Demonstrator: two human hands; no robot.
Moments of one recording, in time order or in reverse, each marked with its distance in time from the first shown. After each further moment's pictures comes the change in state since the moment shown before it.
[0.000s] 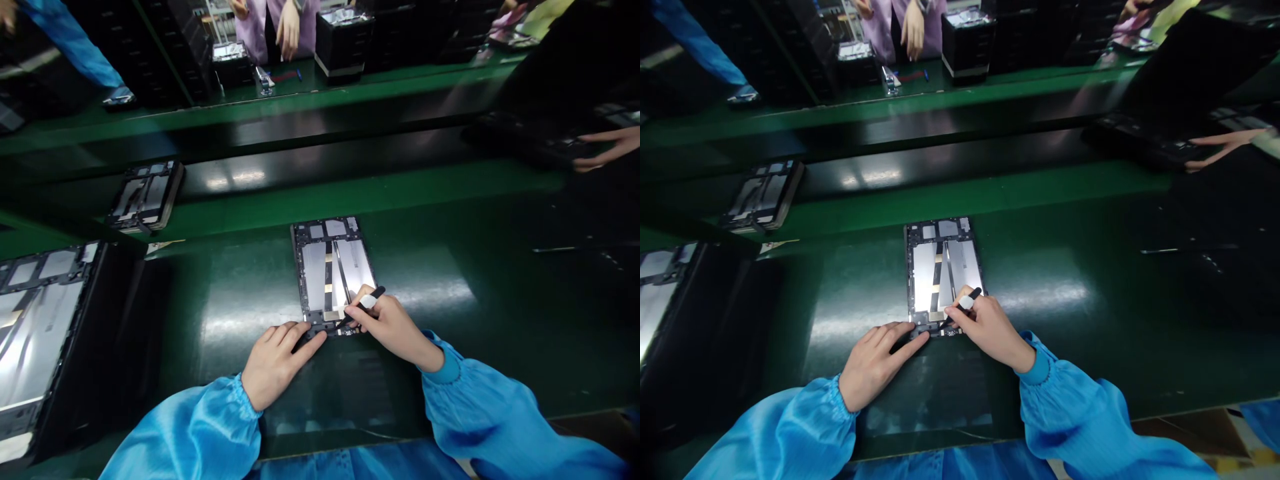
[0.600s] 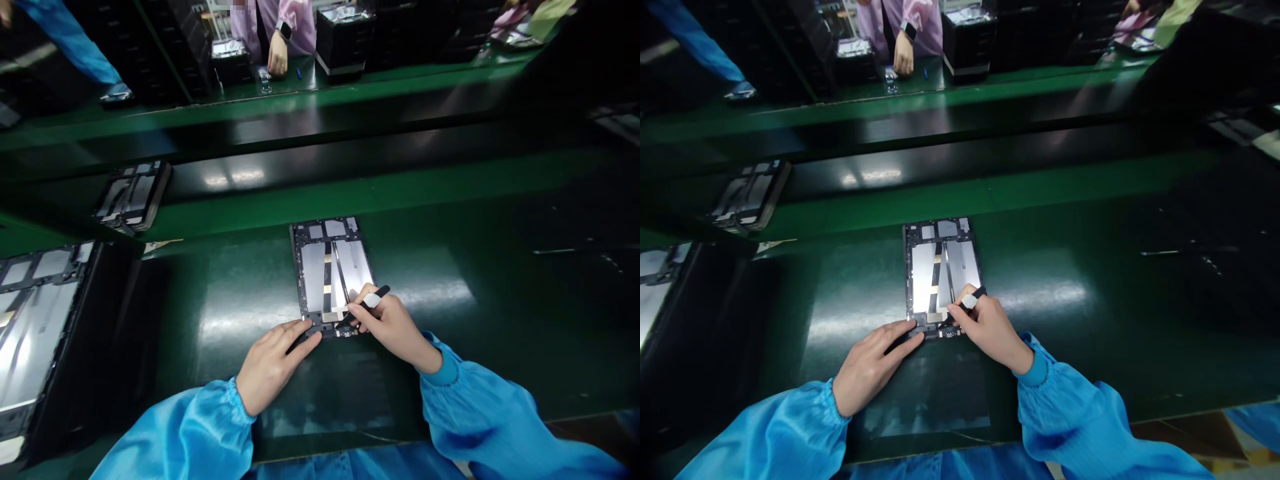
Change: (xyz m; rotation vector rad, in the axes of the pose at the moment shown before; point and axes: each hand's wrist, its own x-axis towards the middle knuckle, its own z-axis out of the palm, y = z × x) left_hand 0.001 0.001 0.000 -0.163 0.012 -0.031; right_hand -0.001 0.006 -0.001 0.015 0.045 -0.019
